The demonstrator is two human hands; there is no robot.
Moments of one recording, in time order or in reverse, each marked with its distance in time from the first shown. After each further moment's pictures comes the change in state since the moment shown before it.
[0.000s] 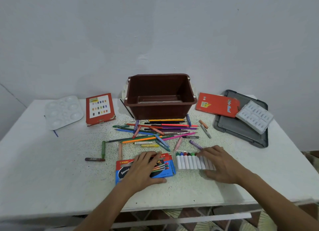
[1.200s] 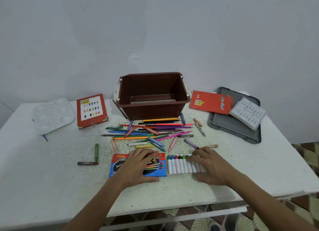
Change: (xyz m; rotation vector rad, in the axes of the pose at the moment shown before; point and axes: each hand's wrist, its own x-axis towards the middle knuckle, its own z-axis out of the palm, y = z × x) left_hand 0.014 -0.017 -0.012 -0.045 -0.039 0.107; right_hand 0.001 -0.018 0.005 -0.051 -0.056 -0.005
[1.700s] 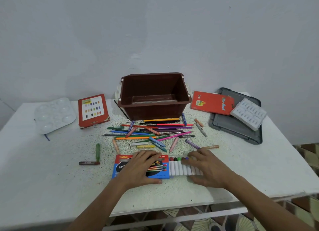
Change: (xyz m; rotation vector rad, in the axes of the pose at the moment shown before) left_hand -0.002 0.008 -0.001 -0.029 -0.022 0.012; right_hand 0.006 -0.019 -0.001 -0.024 0.029 -0.058
